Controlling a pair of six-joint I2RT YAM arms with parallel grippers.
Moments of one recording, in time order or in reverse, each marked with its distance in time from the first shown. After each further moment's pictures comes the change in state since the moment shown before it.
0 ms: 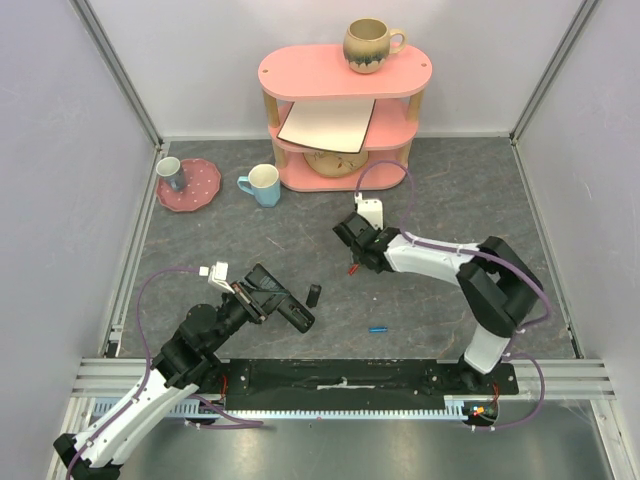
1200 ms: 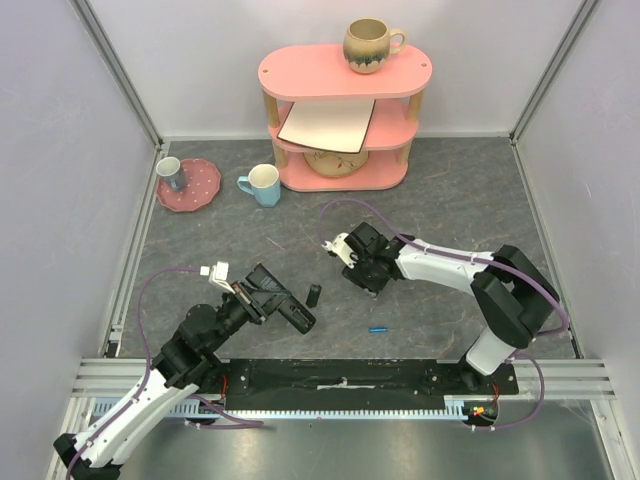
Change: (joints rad) left arm 0.000 0.000 0.000 0.017 0.021 0.000; right arm -0.008 -0.123 -0.101 -0.154 -0.494 -0.904
